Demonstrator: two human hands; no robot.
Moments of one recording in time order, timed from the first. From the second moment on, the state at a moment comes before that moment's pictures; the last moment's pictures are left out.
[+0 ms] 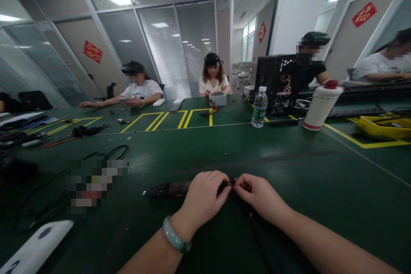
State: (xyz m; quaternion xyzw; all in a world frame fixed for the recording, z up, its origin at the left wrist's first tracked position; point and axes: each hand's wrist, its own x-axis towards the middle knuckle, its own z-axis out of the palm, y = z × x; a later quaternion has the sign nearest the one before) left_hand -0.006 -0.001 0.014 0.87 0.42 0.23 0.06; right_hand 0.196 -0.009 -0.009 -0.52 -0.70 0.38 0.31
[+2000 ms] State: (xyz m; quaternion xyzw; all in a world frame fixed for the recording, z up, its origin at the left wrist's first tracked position) left_hand -0.002 -0.001 0.013 0.87 0.43 0.24 0.05; right_hand 0.195 -0.010 -0.008 -0.52 -0.70 0.37 0.31
